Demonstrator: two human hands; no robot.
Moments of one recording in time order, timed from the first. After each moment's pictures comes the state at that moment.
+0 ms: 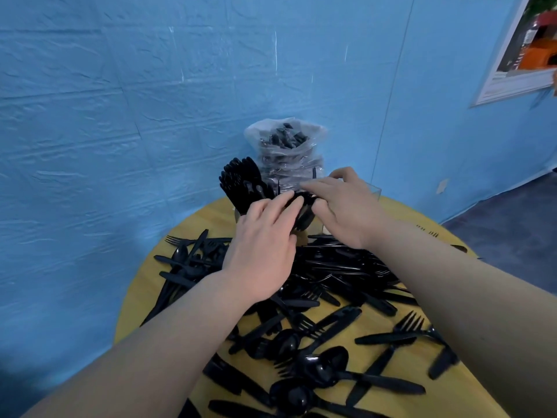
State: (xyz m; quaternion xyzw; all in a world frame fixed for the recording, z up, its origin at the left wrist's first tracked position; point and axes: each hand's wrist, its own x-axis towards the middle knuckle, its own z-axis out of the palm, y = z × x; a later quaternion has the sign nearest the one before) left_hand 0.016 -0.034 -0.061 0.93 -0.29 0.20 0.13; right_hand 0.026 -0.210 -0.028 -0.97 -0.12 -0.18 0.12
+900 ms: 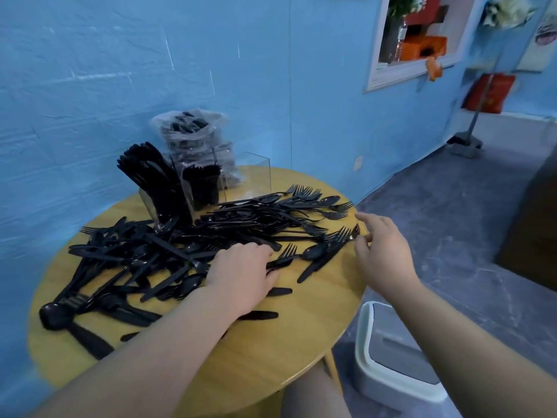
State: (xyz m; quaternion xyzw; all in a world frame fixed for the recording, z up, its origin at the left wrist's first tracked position) left_hand -0.106 -0.124 -0.087 0.95 -0.32 0.03 0.02; right_hand -0.180 -0.331 -0.104 -0.90 0.21 -0.26 0.28
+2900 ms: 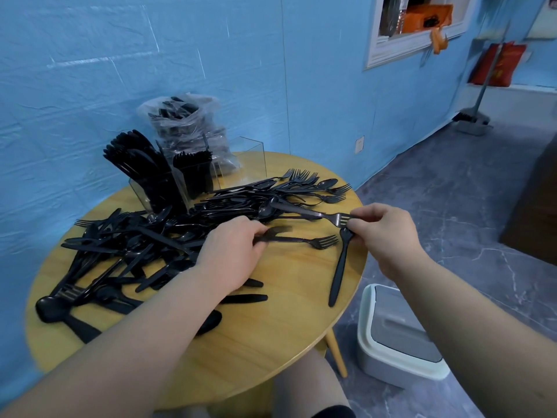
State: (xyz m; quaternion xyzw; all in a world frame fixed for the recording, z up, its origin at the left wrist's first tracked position) left_hand -0.099 -0.124 -0.079 0.94 -0.30 0.04 0.15; right_hand -0.179 -0.338 -0.099 -0.73 0.29 -0.23 0.57
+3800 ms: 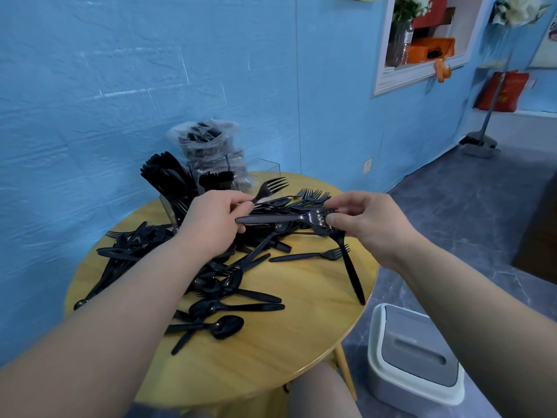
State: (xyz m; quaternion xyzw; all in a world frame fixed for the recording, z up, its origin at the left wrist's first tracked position) left_hand -0.083 -0.090 -0.013 0.91 -0.24 0.05 0.34; right_hand -0.177 -0.307 -0.039 -0.78 0.11 -0.16 0.60
